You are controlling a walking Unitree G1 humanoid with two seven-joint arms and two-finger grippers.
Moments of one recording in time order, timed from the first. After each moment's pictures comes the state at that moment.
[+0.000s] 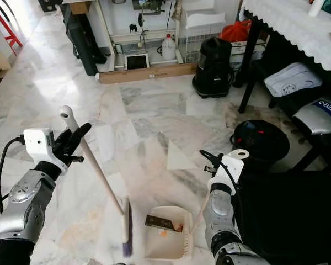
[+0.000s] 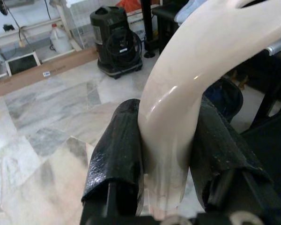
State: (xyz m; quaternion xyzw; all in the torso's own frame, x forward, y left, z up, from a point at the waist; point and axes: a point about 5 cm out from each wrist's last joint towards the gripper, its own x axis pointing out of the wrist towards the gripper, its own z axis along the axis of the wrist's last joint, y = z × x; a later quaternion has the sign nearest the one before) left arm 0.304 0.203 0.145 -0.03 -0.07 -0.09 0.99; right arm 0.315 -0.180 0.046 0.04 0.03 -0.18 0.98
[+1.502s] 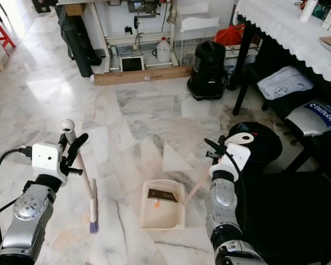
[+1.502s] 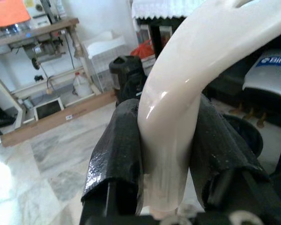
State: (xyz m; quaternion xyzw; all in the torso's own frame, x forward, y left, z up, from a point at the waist) left arm 0.287 0.203 0.125 0.10 -0.09 -0.03 0.99; right arm 0.325 -0.181 0.078 0.07 -0.06 -0.15 0.99
